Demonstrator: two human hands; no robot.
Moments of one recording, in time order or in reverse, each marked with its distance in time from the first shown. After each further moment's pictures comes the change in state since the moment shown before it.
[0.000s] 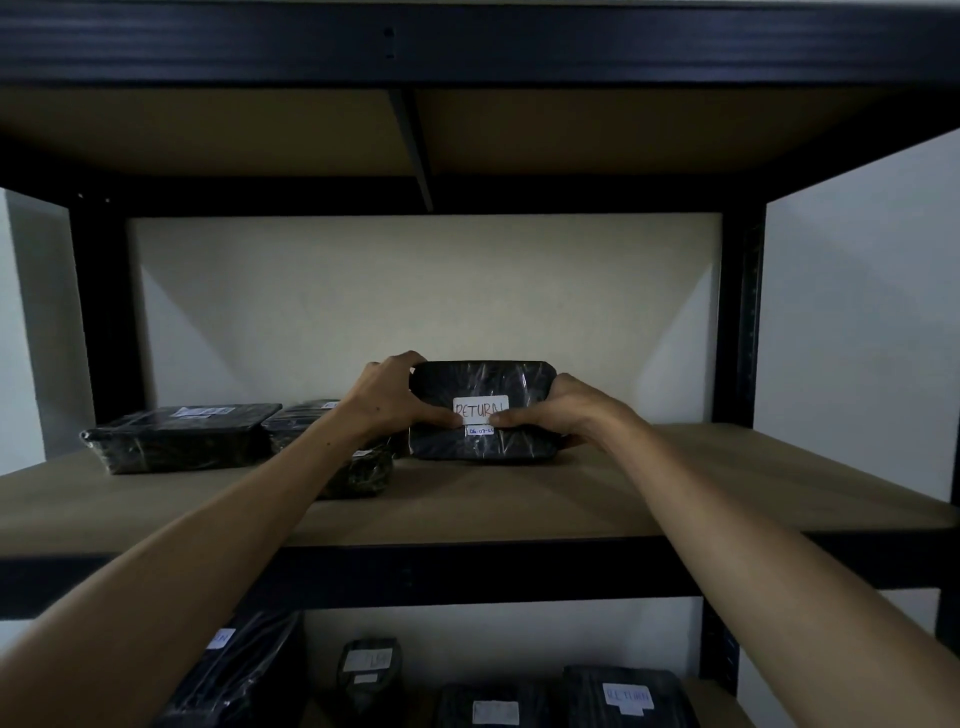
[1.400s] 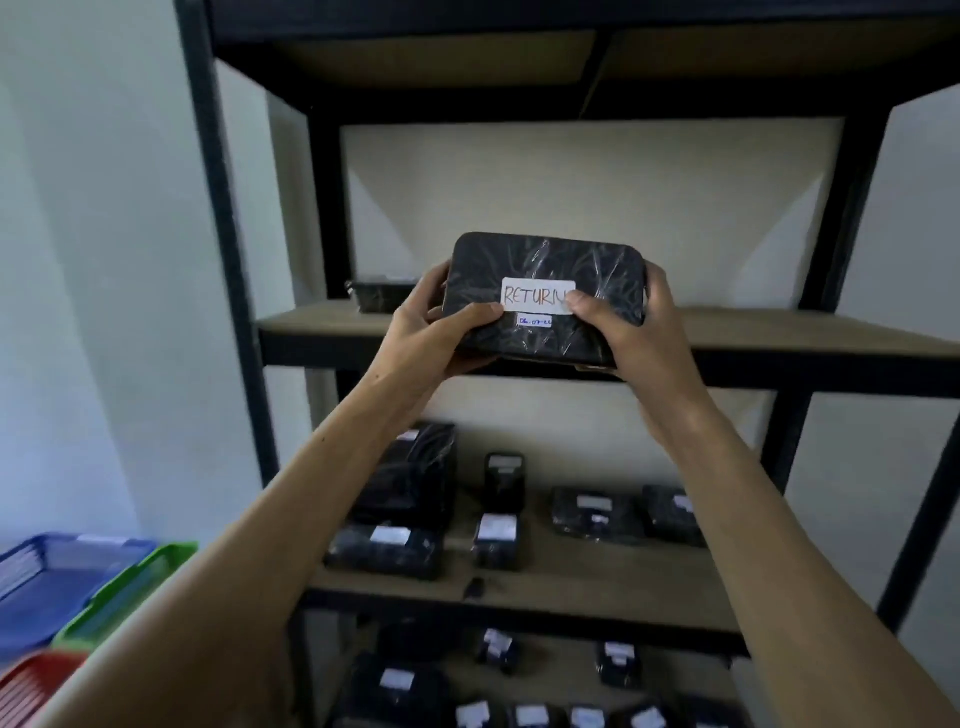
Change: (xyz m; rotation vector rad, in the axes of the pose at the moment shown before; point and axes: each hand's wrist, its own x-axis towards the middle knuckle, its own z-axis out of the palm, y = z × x) left_hand -0.286 -0.026 -0.122 -1.091 0.038 -0.107; right_hand -0.281 -0.091 0.135 0.678 0.268 -0.436
